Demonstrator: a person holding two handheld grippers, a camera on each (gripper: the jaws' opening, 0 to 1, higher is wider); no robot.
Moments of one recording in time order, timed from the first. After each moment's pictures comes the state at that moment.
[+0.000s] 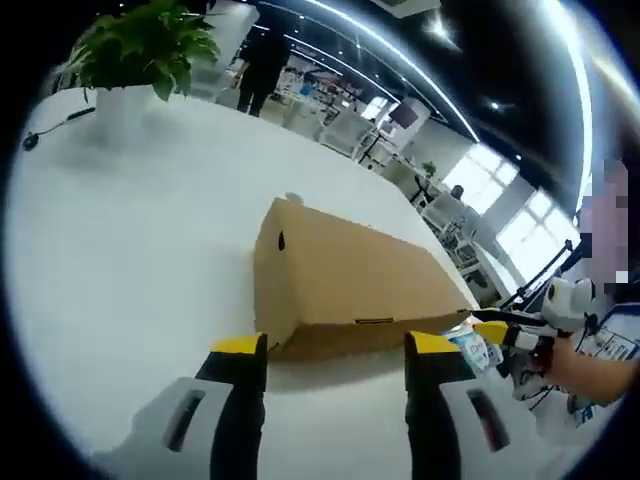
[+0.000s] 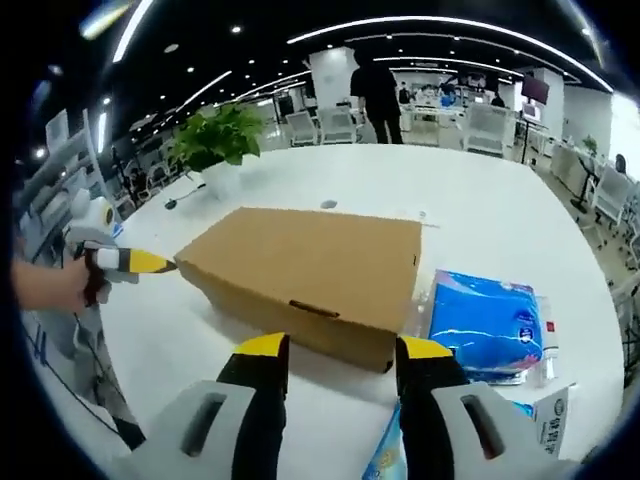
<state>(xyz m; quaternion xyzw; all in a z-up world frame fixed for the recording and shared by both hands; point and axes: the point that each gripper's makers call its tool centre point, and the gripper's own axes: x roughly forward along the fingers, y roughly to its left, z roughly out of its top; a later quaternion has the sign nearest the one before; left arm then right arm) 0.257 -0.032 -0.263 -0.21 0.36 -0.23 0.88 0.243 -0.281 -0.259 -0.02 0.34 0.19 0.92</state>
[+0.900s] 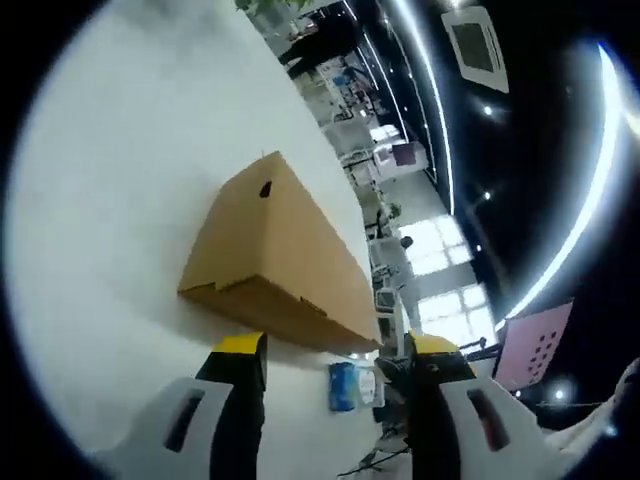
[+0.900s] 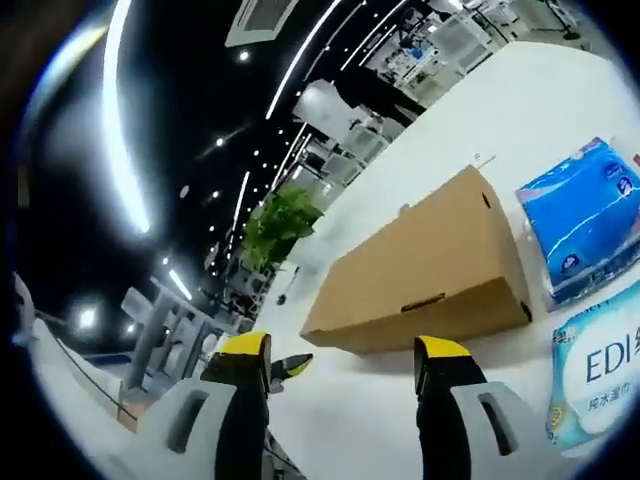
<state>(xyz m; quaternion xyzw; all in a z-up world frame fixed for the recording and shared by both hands) 0.243 -0.057 -0.244 -0.52 0.36 -0.25 0.73 0.226 -0.223 -0.223 0.39 0.31 0.29 0.82</state>
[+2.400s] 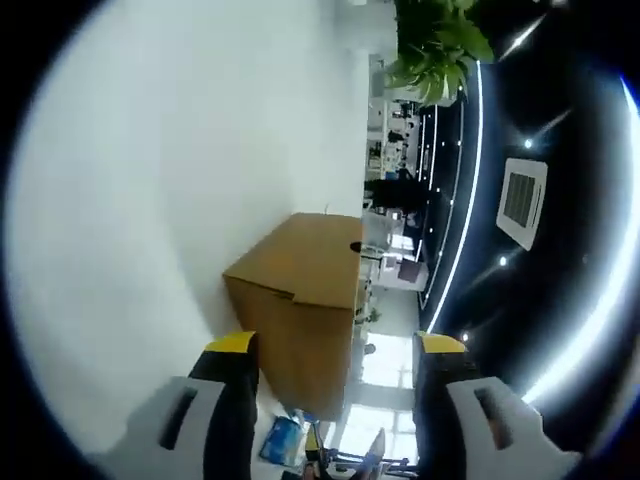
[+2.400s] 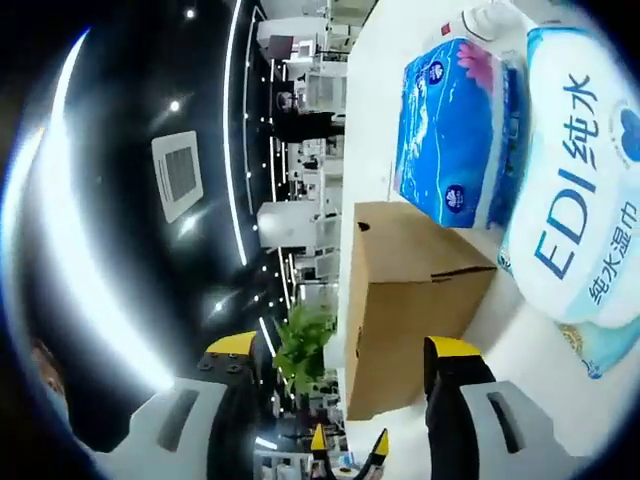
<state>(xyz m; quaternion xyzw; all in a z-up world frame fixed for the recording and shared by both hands) 0.249 -0.025 -0.272 -0.72 0.25 -0.07 0.65 0.244 -0.272 -0.249 0.68 0.20 0.11 0.70</state>
